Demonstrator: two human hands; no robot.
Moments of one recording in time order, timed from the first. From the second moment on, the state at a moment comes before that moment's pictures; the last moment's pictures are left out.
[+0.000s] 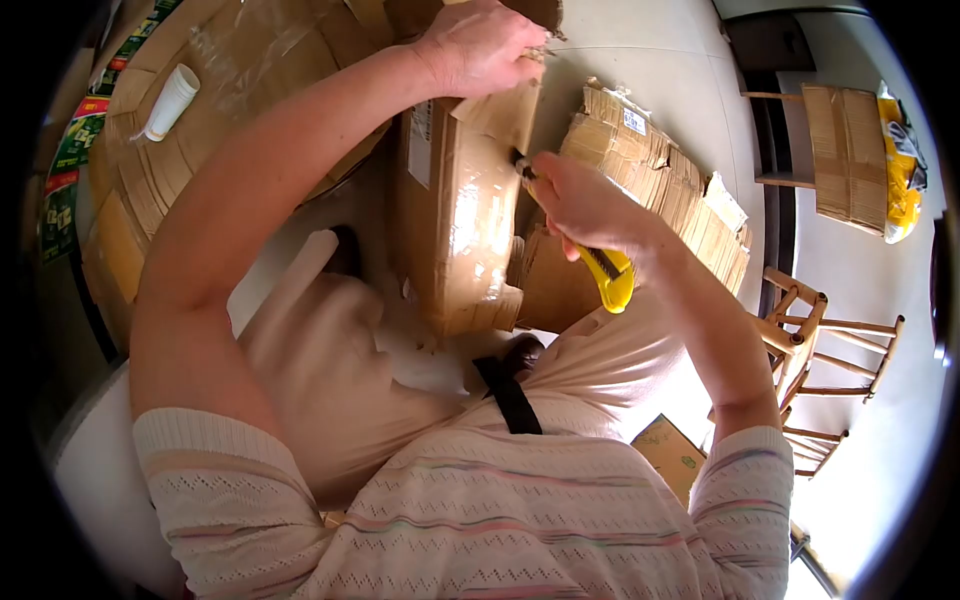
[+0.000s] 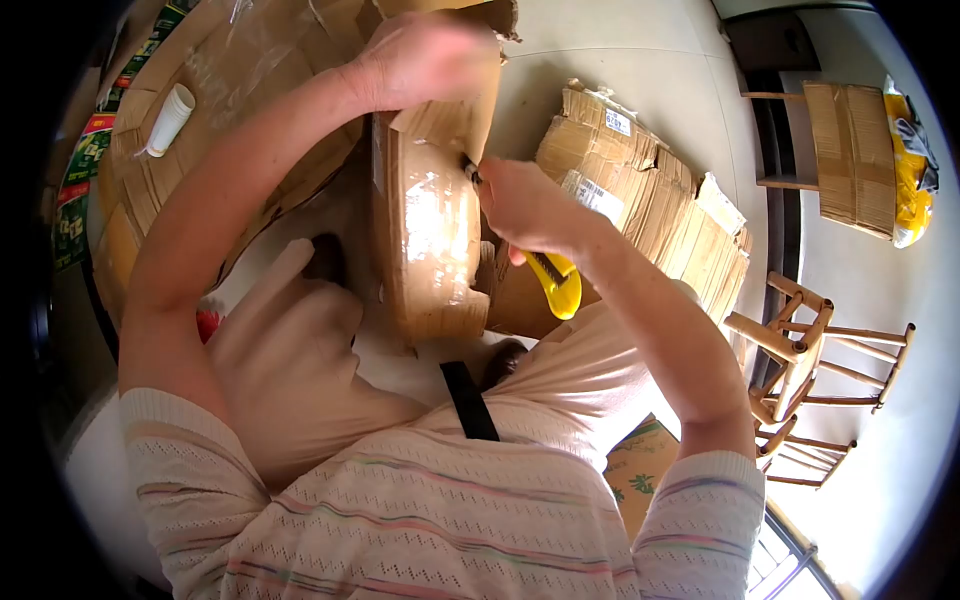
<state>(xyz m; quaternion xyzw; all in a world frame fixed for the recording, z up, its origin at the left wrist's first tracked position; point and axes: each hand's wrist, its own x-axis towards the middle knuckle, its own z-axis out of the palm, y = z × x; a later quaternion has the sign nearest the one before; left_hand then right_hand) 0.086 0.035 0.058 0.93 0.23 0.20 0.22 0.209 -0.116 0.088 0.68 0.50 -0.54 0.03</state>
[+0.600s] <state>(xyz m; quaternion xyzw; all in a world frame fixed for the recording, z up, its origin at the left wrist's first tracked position) 0.072 0.046 0.047 0.92 0.26 0.20 0.21 0.195 -0.144 0.072 0.65 0.53 -0.55 0.04</state>
